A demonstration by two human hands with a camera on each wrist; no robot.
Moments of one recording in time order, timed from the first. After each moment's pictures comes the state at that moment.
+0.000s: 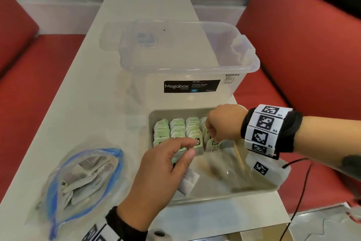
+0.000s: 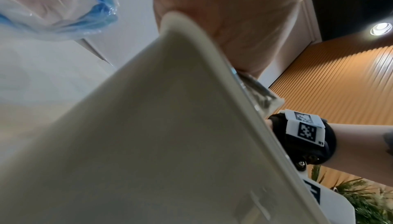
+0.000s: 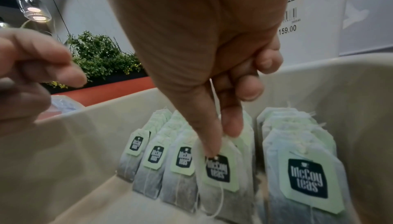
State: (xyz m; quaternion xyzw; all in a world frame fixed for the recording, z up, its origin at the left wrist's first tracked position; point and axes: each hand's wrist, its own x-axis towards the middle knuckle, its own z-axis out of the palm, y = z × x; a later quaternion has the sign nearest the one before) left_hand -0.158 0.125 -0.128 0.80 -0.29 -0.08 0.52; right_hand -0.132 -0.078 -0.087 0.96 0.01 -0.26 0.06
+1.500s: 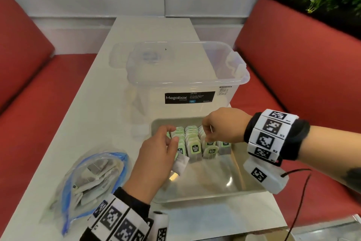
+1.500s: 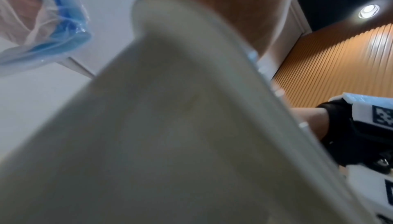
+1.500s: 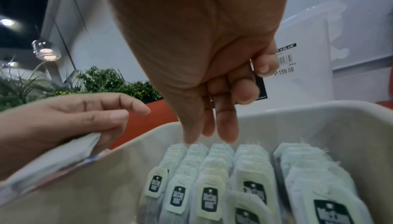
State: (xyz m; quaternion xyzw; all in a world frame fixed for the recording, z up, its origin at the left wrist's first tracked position) left_hand -0.136 0.116 -0.120 0.87 -0.22 -0.04 0.43; right_hand -0.152 -0.075 -0.060 0.99 0.01 -0.17 -0.01
